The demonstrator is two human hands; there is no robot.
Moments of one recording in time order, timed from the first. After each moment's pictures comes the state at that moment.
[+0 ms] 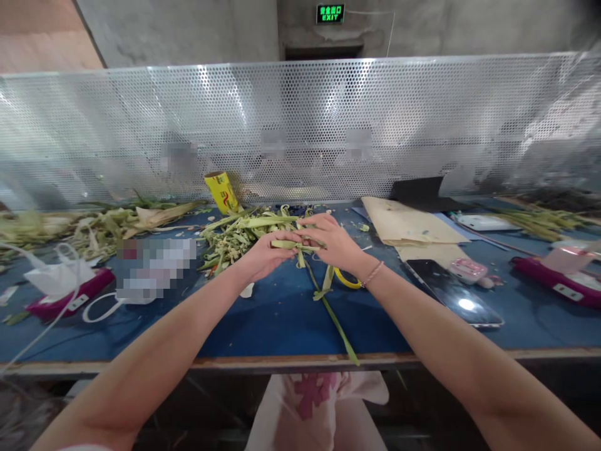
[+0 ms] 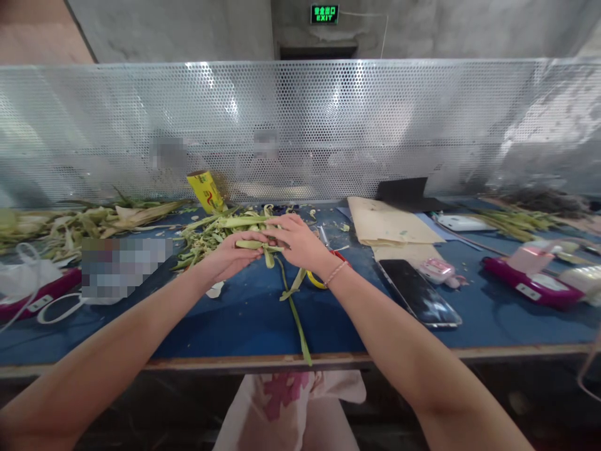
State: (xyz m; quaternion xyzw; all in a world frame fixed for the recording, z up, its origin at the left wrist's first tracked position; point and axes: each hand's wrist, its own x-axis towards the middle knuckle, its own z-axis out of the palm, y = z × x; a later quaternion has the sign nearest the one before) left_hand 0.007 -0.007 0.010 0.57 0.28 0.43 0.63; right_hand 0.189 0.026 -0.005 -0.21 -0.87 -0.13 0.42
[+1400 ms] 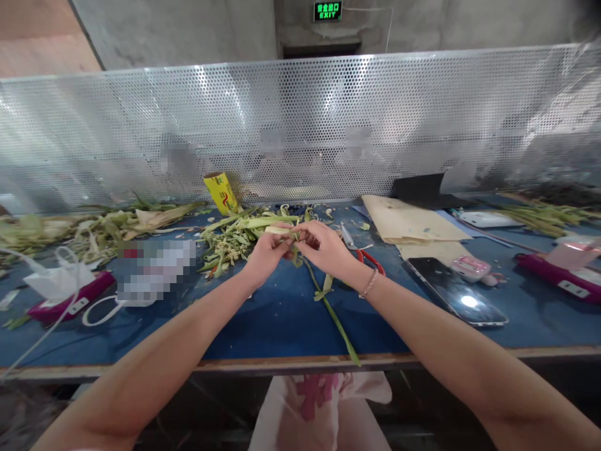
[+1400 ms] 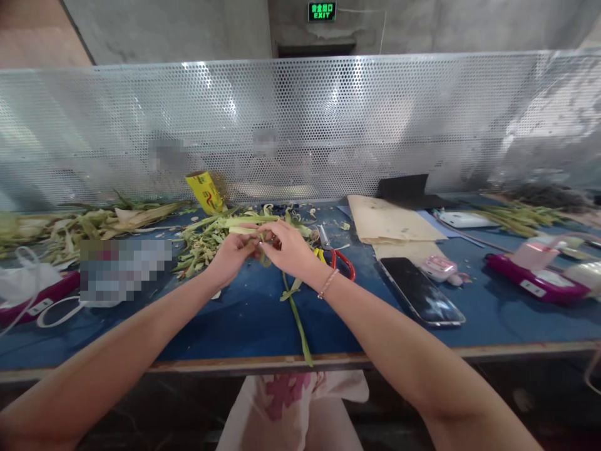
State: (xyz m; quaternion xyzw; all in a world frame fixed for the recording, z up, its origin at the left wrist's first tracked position) left_hand 0.016 0.002 -0.007 0.65 0.34 0.52 0.44; right_hand 0.165 0.002 -0.002 -0.31 -0.81 0.13 0.48
